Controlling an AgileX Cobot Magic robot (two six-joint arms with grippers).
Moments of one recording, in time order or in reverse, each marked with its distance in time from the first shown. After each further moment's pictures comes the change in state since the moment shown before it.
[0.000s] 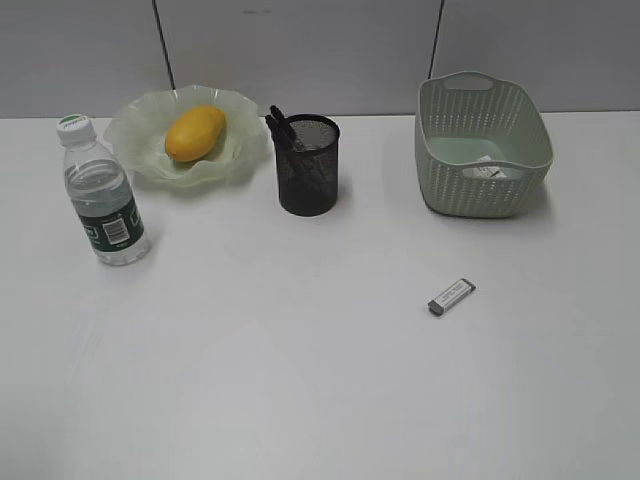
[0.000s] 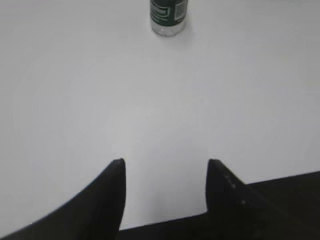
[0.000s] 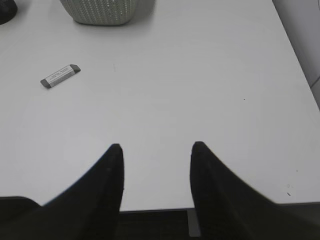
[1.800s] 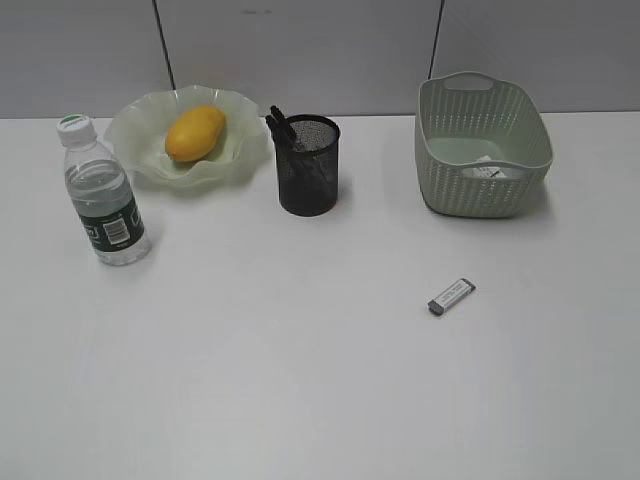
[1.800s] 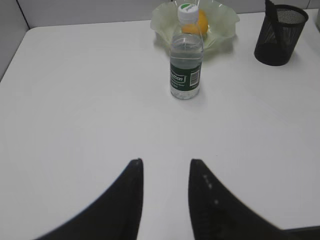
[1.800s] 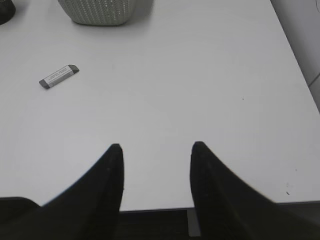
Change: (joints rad) left arm 0.000 -0.336 0.010 0.045 0.012 -0.059; right arm 0.000 0.001 0.000 -0.006 -0.001 0.009
